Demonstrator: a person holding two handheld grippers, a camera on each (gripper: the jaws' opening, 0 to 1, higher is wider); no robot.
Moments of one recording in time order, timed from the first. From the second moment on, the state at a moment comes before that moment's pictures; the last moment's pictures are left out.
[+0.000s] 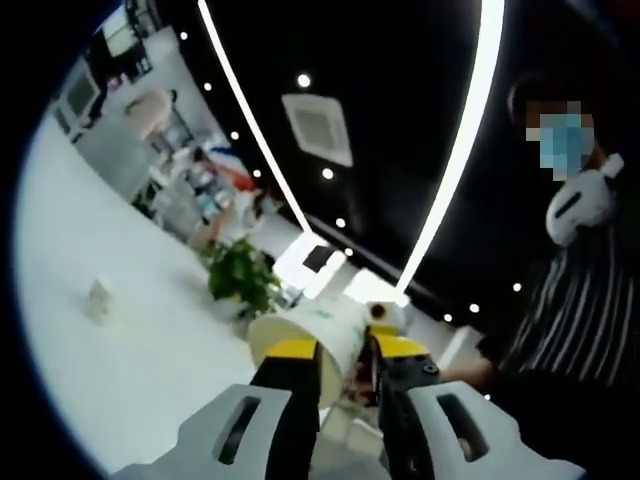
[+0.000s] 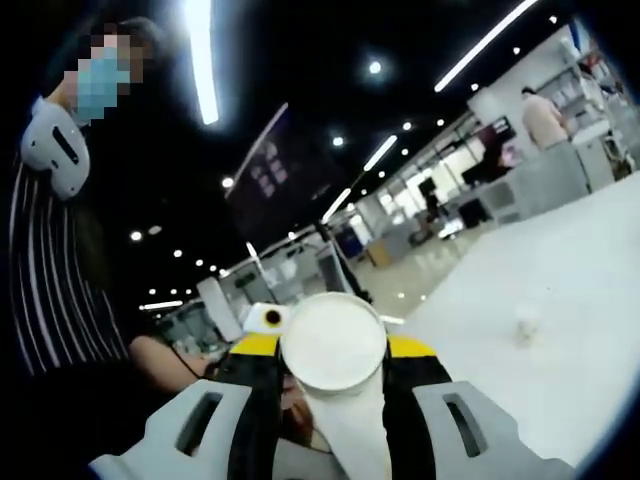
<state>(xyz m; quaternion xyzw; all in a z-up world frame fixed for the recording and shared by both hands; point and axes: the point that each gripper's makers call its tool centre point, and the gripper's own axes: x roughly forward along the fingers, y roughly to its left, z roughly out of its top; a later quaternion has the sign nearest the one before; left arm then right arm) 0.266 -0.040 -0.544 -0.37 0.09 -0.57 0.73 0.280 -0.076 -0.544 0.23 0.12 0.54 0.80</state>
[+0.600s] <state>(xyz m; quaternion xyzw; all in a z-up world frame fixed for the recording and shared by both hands) 0.265 -0.036 -0.535 -0.39 0.09 -0.57 0.71 0.271 -0.073 -0.540 0.22 0.11 0.56 0.79</state>
